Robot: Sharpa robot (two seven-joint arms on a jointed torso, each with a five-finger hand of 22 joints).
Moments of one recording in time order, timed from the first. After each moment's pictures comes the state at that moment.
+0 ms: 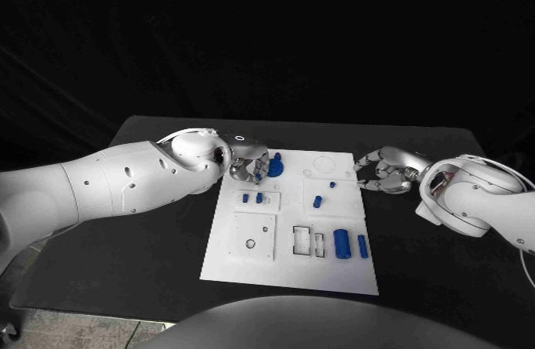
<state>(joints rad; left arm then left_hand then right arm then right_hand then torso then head) 1.19 -0.65 -0.14 1.30 -1.68 -0.08 0.02 1.55 -0.12 0.32 0.17 0.25 1.03 0.08 0.18 0.53 1.03 0.03 0.40 0.39 1.34 -0.04 1.33 1.07 0.05 1.46 0.08 1.43 1.31 1.15 -1.00 -0.12 1.60 -1.27 -0.22 -0.17 1.38 -0.01 0.23 0.11 0.35 0.69 0.13 0.19 0.26 1.46 0.03 1.57 1.31 1.46 -0.03 1.53 1.31 0.08 1.35 0.09 1.11 1.31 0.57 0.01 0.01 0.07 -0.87</state>
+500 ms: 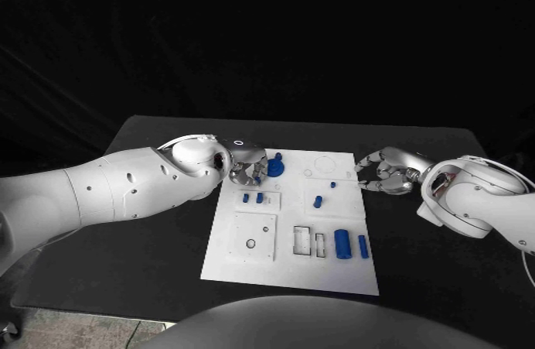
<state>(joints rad) 1.16 -0.65 -0.14 1.30 -1.69 -0.11 -0.01 1.55 -0.12 0.32 0.17 0.25 1.03 0.08 0.18 0.53 1.04 0.02 0.40 0.39 1.34 -0.04 1.33 1.06 0.05 1.46 0.08 1.43 1.31 1.15 -1.00 -0.12 1.60 -1.27 -0.22 -0.17 1.38 -0.01 0.23 0.11 0.35 0.69 0.13 0.19 0.26 1.46 0.03 1.57 1.31 1.46 -0.03 1.53 1.31 0.08 1.35 0.09 1.11 1.31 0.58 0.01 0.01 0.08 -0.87</state>
